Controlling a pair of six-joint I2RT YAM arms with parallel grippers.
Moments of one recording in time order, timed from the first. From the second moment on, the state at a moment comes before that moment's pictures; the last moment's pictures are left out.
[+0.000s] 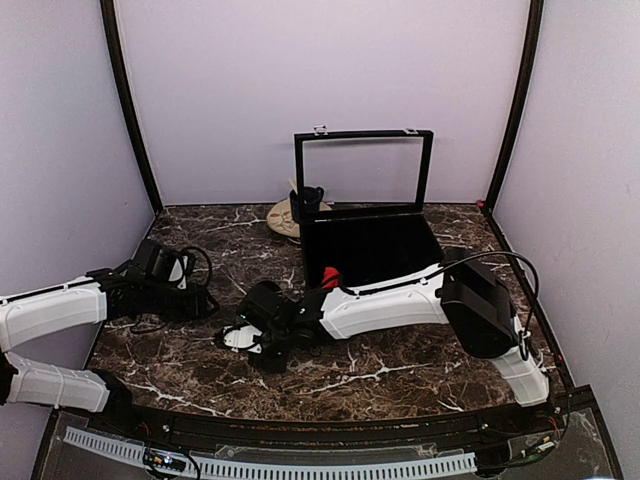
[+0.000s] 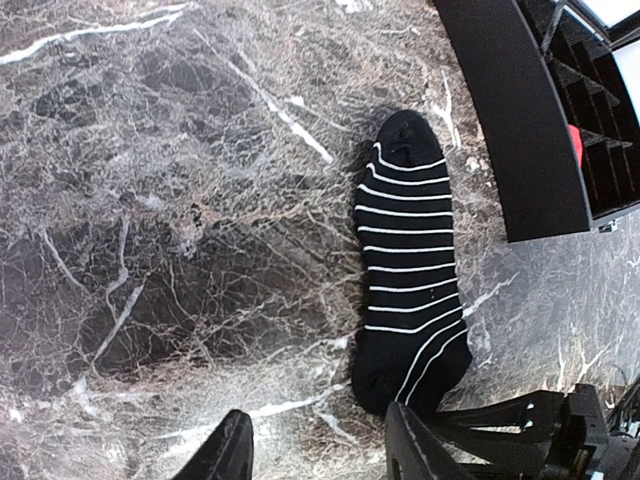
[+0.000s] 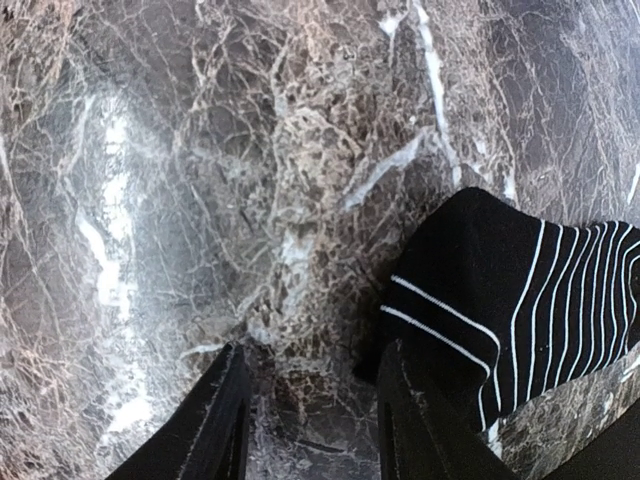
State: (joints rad) left arm -0.46 1.10 0.59 -0.39 0.11 -0.57; right arm 1.27 2.30 1.73 -0.39 0.03 -0.35
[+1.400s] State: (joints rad) left arm -0.46 0.96 0.50 -0.38 0.09 -0.59; right arm 1.20 2.32 1.78 -0.45 -0.16 -0.27
